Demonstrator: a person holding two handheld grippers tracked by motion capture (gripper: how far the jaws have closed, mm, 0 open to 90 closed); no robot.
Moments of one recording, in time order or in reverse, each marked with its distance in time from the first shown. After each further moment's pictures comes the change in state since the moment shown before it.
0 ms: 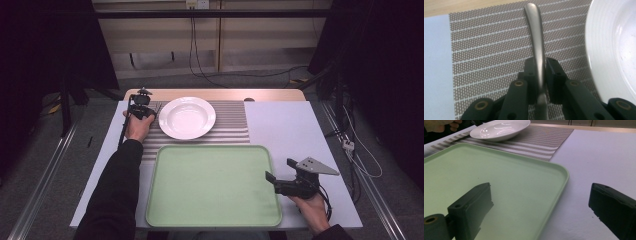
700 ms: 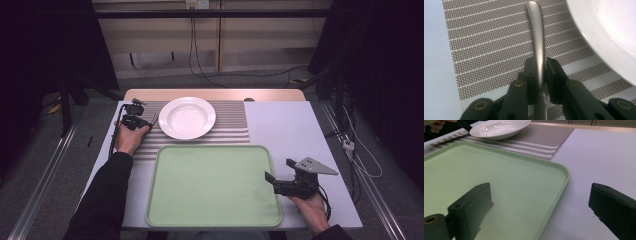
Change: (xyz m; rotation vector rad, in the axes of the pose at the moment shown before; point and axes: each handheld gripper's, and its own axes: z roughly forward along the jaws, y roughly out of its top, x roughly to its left) left arm 0.001 -0.038 -0.030 0.033 -0.065 0.044; right arm 0.002 0.000 0.001 0.007 -0.001 -0.007
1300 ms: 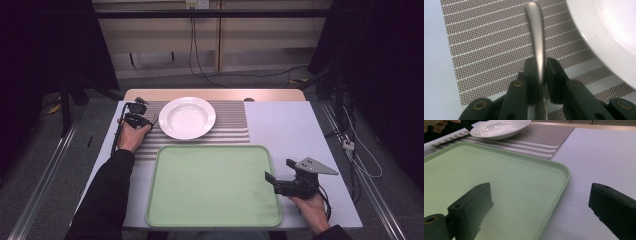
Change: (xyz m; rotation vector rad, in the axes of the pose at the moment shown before) left arm -0.003 0.007 0.003 0.041 0.026 0.030; right arm -0.001 0.000 0.000 0.003 0.005 0.008
